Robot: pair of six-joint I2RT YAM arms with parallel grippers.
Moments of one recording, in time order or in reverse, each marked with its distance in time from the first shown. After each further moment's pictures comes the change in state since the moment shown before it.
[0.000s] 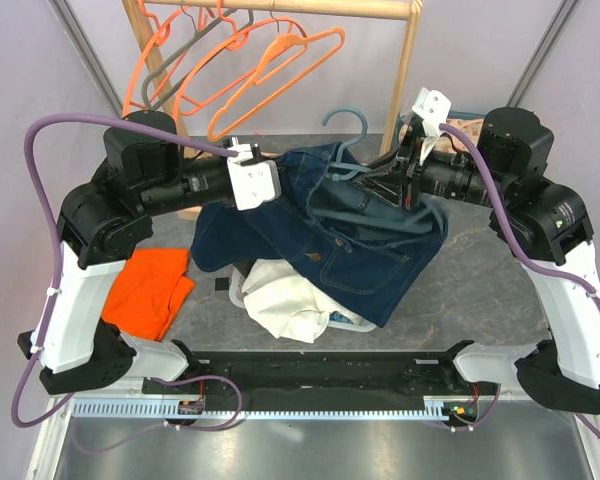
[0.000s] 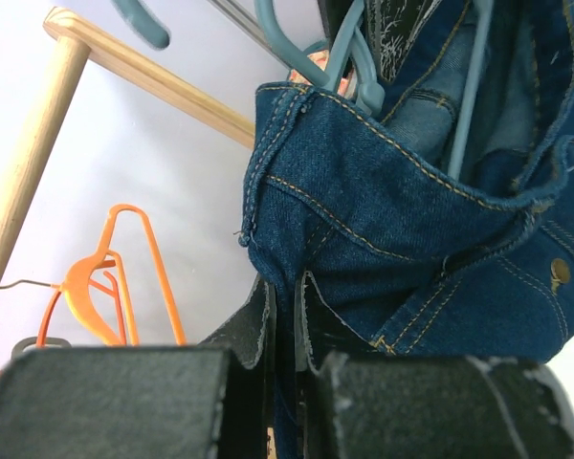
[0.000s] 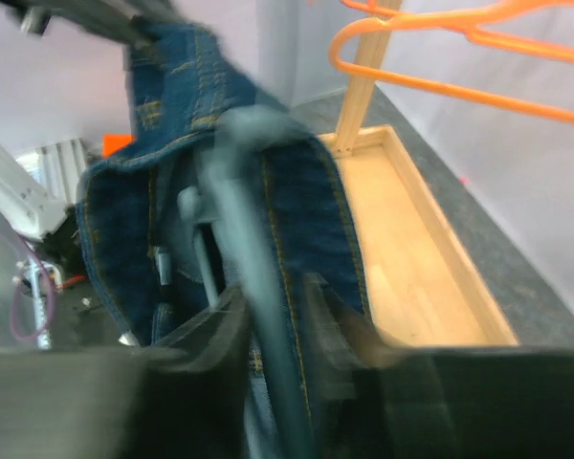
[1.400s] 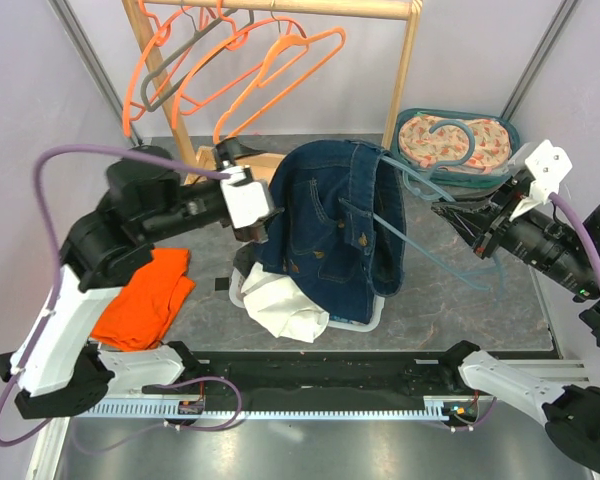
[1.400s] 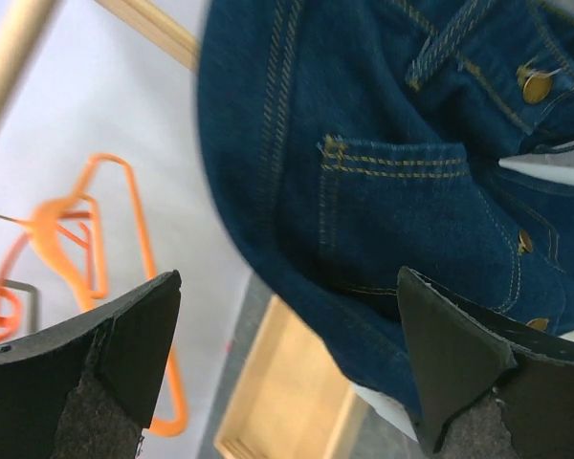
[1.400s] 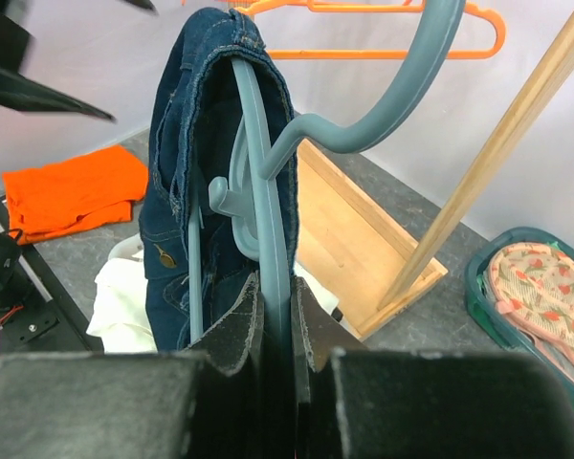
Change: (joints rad) left arm -0.009 -0.206 -0.354 0.192 -0.090 -0.073; right arm 0.009 -0.322 -0.067 -0.166 0.356 0.056
